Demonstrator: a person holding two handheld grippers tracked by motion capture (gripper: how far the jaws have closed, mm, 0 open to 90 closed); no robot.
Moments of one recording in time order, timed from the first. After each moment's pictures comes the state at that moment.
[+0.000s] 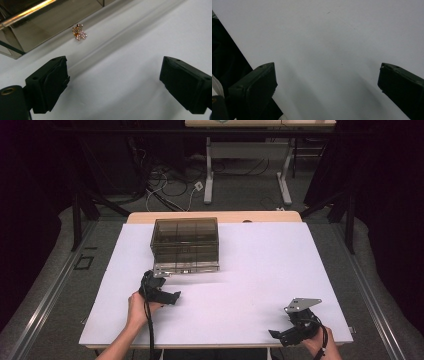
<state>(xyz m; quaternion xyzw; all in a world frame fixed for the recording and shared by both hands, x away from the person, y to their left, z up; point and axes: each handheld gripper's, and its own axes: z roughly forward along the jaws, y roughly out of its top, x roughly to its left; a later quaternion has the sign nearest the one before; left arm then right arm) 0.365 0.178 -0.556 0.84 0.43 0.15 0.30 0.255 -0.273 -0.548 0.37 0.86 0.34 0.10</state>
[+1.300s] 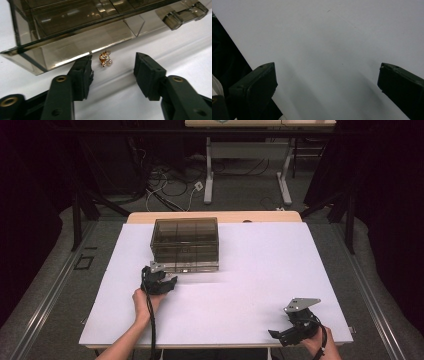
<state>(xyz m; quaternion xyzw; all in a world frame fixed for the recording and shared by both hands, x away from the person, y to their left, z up) 0.384 0.179 -0.567 0.77 0.49 0.20 0.35 0.257 -0.272 -0.549 0.36 0.86 0.33 0.09</state>
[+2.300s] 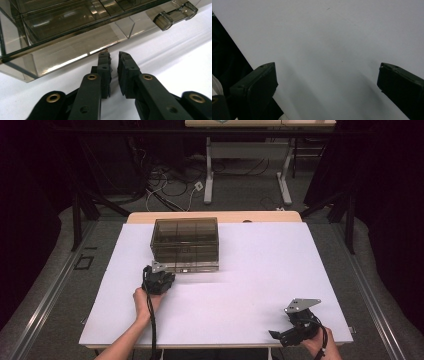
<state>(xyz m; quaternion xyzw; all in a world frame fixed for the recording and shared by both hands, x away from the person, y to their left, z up) 0.385 0.177 -0.566 0.79 0.47 0.19 0.35 0.255 -0.273 -0.549 0.37 0.87 0.33 0.09</state>
